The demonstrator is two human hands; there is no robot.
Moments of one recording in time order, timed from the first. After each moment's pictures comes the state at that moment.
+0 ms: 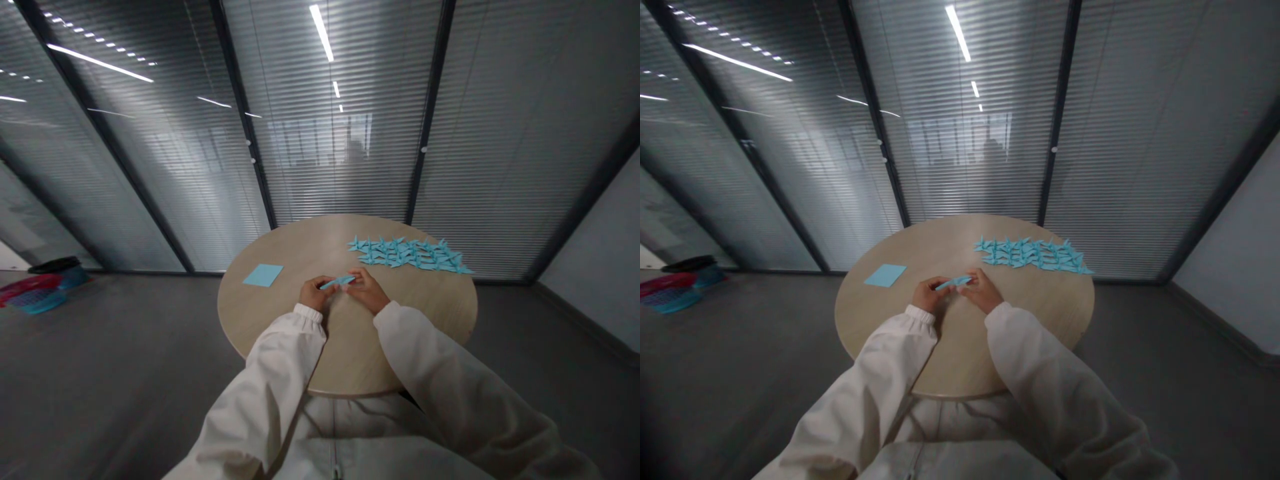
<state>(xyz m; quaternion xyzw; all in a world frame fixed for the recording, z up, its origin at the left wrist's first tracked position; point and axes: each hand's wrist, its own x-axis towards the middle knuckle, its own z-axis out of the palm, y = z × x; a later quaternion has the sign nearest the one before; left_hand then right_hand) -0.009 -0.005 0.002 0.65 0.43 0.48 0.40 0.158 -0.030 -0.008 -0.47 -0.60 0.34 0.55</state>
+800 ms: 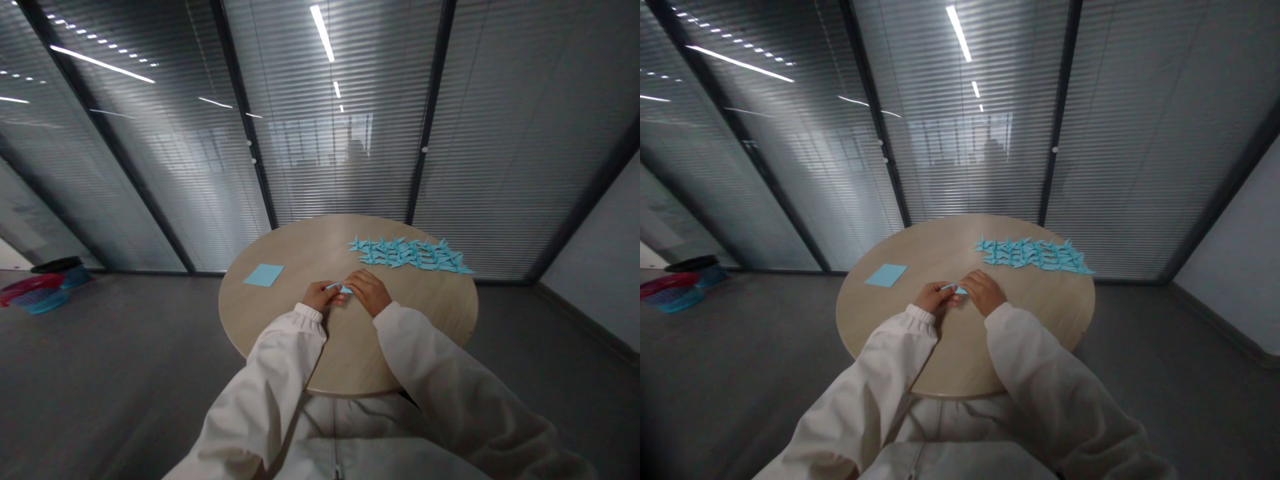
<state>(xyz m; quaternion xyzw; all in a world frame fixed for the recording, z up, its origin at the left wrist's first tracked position) -0.001 -0.014 0.008 0.51 0.40 0.40 0.65 0.165 -0.037 0.002 -0.36 -0.82 -0.04 0.44</state>
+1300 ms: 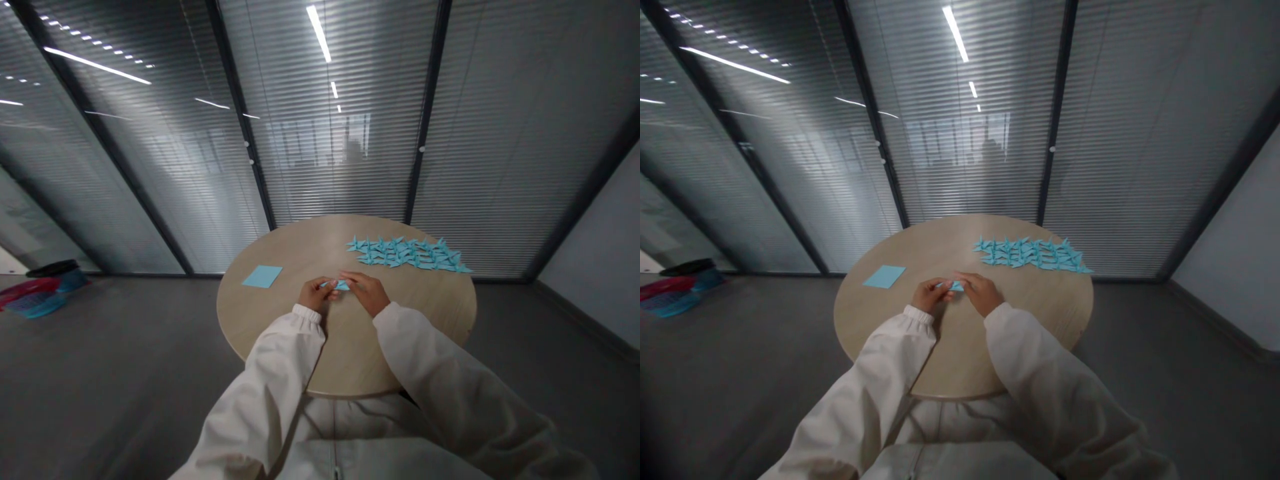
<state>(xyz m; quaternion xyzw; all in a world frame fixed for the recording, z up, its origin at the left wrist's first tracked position) -0.006 -0.008 0.008 0.54 0.38 0.47 0.59 0.160 -0.039 0.002 -0.37 -0.75 0.13 0.53</state>
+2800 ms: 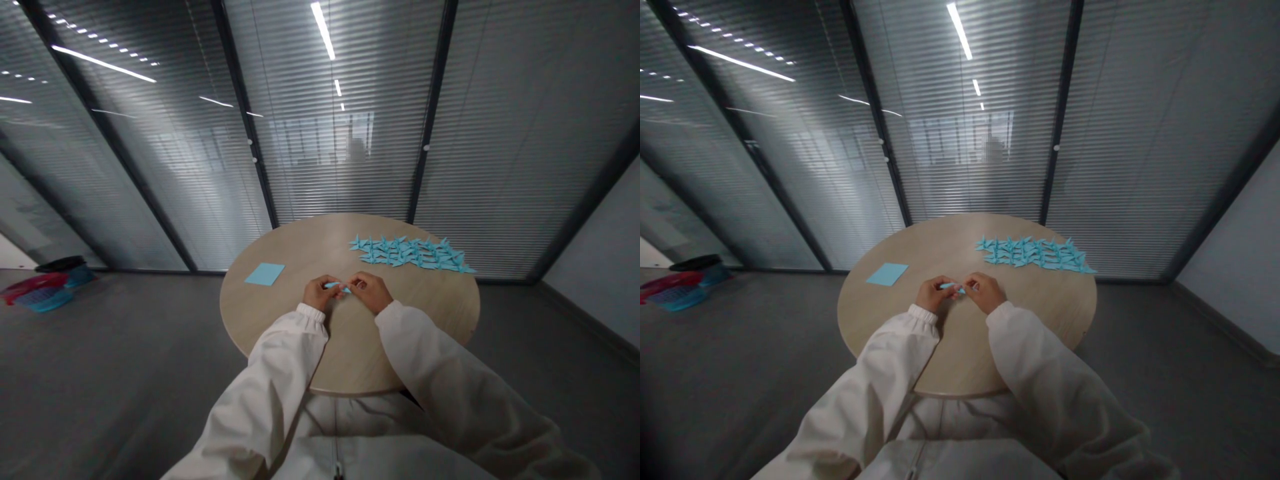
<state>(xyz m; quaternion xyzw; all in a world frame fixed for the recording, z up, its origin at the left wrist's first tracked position) -0.002 -0.016 0.011 0.61 0.40 0.47 0.49 0.159 -0.036 0.001 -0.47 -0.72 0.15 0.49</state>
